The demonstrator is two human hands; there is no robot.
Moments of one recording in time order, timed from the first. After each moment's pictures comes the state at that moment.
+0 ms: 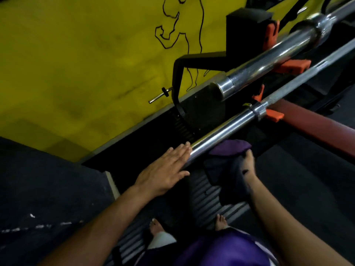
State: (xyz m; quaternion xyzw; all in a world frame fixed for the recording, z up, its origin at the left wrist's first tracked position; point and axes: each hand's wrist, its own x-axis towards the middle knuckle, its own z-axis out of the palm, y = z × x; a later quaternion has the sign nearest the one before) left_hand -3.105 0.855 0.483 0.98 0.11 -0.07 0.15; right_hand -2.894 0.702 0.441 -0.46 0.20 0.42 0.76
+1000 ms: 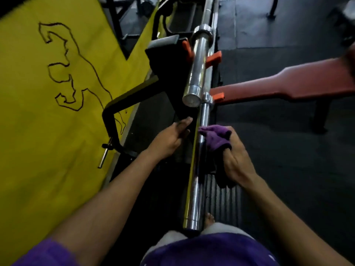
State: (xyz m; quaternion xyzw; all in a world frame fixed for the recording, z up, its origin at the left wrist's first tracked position) left_hand -2.945 0.968 0.518 0.93 -0.19 -0.09 0.31; right_hand -3.030 0.747 0.553 -0.79 -0.08 -0.03 0.61
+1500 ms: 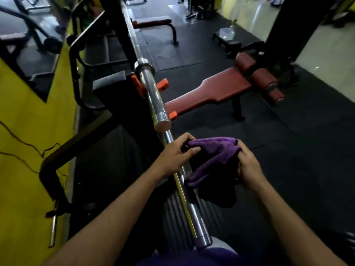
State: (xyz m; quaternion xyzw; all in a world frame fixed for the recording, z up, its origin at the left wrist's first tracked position) left_hand -2.940 0.913 0.559 0.70 -0.34 -0.26 0.57; right_hand -3.082 0.725 0.569 -0.68 0.26 -0.10 0.67
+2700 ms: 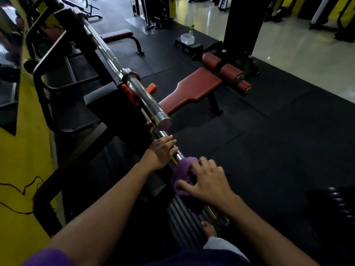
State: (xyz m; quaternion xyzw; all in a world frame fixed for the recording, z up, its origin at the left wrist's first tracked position) left_hand -2.851 0.940 0.481 0.86 -0.48 -0.09 0.14; right_hand -3.078 0.871 0.542 -0.96 0.24 0.04 0.14
